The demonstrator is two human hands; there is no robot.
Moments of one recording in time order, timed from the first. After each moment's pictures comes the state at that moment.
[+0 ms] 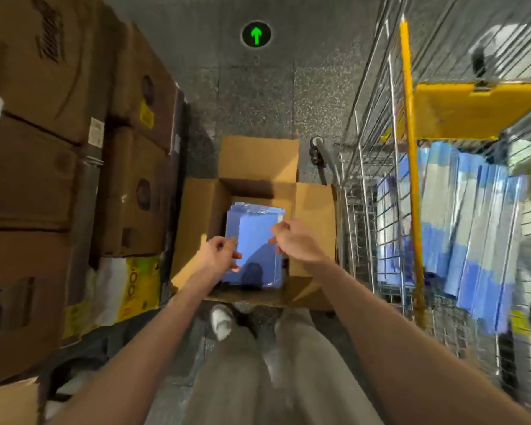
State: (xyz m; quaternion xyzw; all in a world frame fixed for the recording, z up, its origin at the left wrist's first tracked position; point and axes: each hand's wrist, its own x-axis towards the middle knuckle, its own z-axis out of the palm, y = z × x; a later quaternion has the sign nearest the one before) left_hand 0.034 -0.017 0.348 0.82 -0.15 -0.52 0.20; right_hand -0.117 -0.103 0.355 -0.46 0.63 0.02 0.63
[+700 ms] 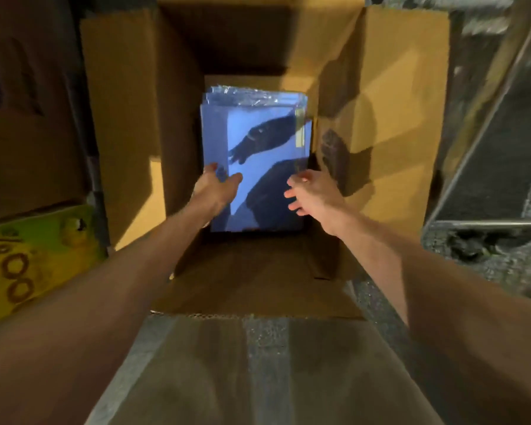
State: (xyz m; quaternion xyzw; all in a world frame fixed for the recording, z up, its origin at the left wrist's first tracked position) left_hand 0.103 0.003 -0.070 0.82 -0.20 -0.53 0.03; right_hand -0.080 -0.043 -0.028 -0.36 0.71 0.10 0.60
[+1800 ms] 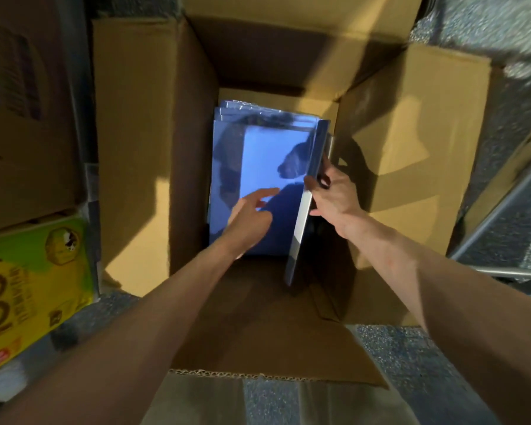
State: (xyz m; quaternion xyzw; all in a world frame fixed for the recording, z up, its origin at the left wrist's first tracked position) left_hand 0.071 -0.002 -0.084 0.74 -0.21 -0.62 0.15; right_hand -0.076 -0.084 -0.083 -0.46 0.70 0.04 0.54
